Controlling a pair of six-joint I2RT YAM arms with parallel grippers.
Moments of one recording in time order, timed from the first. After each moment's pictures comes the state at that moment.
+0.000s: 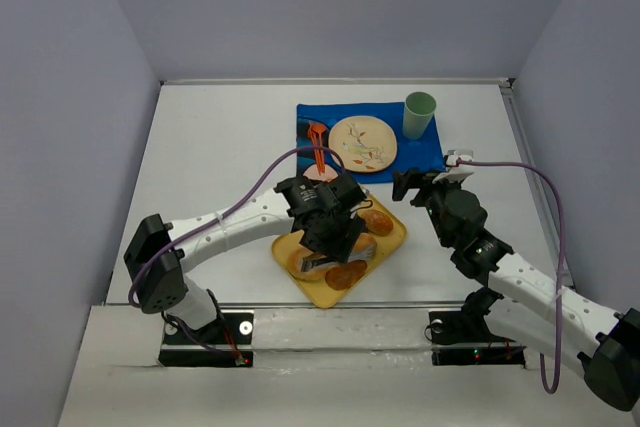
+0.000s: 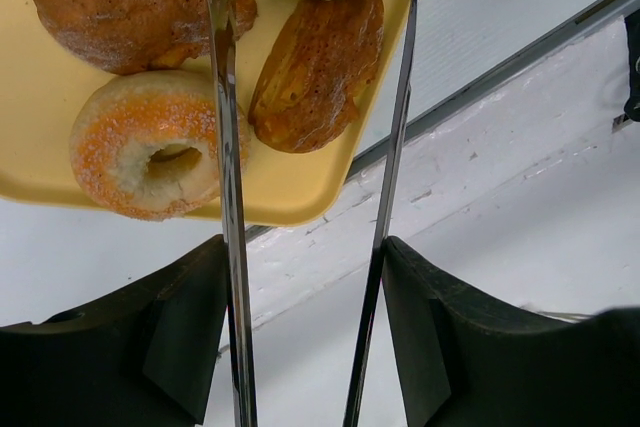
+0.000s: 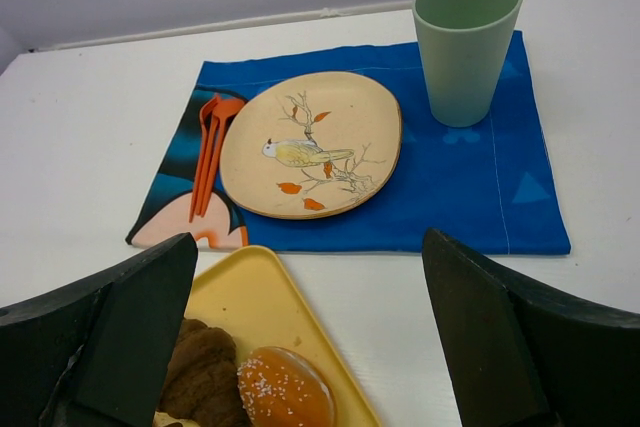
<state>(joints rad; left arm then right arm) -1.07 1.52 1.29 -1.00 0.07 -0.56 0.68 0.82 0.46 0.31 0.51 0.27</state>
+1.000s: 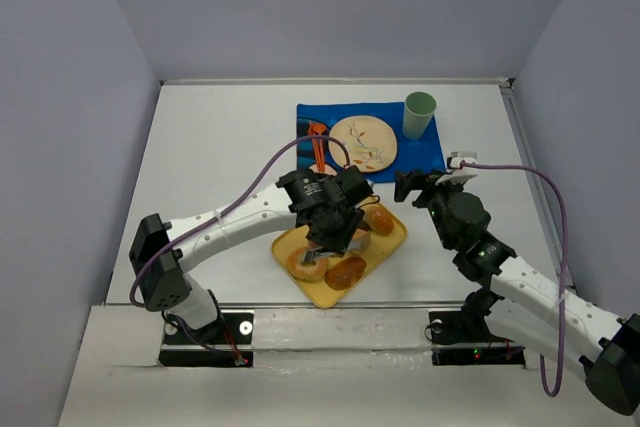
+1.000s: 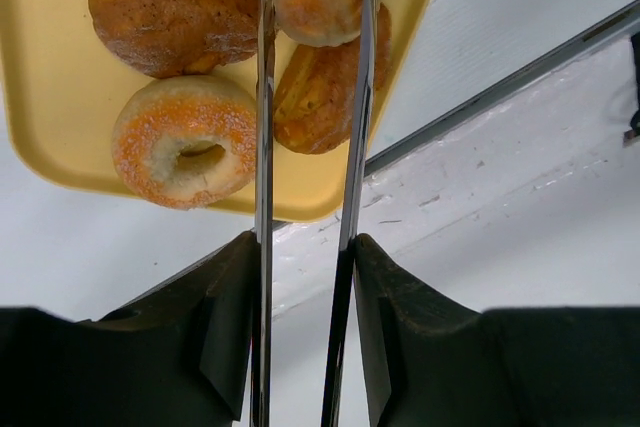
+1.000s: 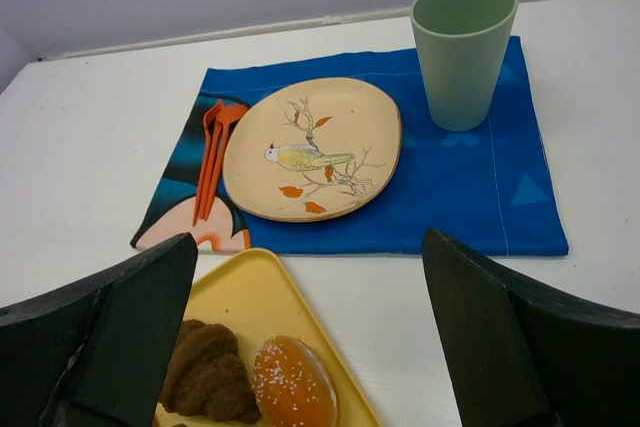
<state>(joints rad) -1.10 1.57 1.41 -1.09 -0.01 -0.55 0.68 0.78 0.45 0.31 0.52 0.27</state>
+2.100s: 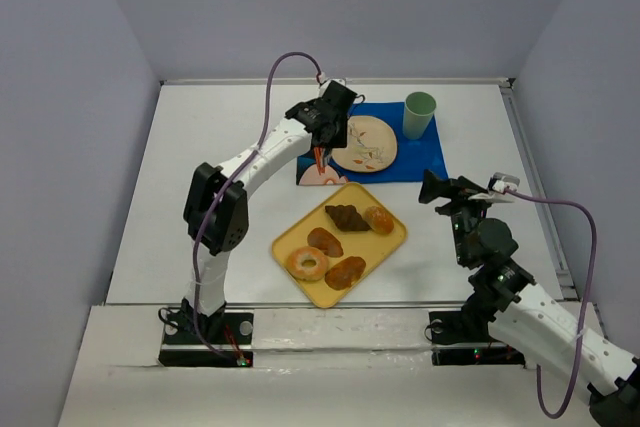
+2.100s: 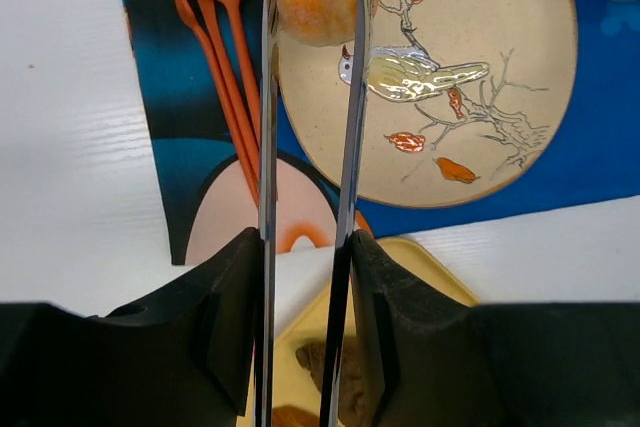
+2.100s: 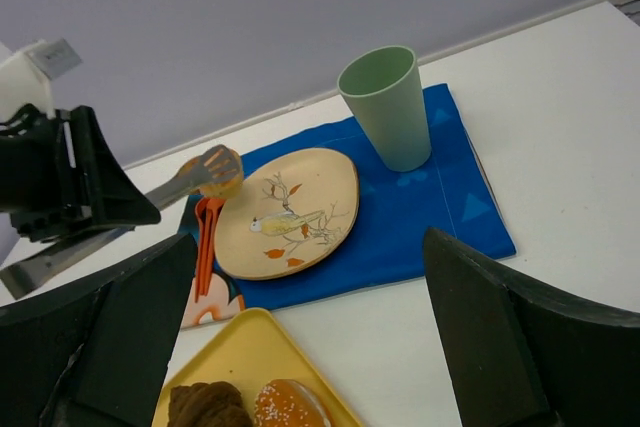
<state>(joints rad) -0.69 1.96 1.81 -0.71 -0.31 -0.51 0.68 0.50 0.32 0.32 0.70 0.33</state>
